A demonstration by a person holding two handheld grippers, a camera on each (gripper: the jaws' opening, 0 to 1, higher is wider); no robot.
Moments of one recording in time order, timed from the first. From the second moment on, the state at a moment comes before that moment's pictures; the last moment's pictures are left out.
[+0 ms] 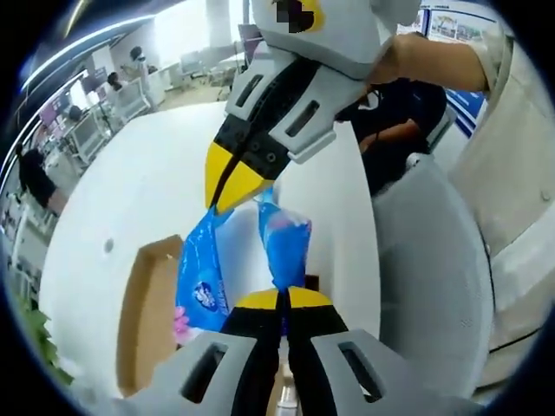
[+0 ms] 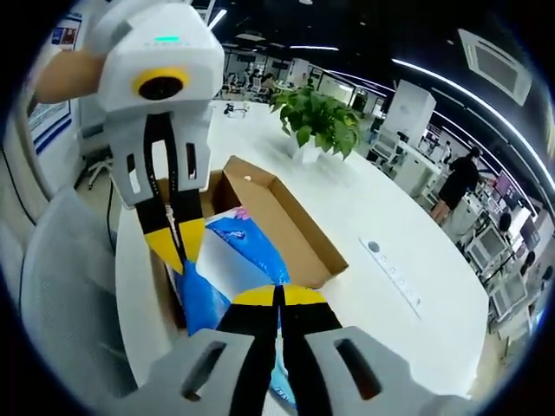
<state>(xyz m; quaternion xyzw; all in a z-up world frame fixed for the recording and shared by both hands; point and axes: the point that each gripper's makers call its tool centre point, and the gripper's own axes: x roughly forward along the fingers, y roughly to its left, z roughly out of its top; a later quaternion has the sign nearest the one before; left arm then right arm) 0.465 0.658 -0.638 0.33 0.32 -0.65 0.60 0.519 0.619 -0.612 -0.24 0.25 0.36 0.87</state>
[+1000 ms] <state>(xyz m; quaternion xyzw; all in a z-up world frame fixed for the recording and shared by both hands) 0.460 0.571 -0.624 0.35 0.29 -0.68 0.57 0.513 0.531 -0.598 -0.24 0.26 0.33 0.88</state>
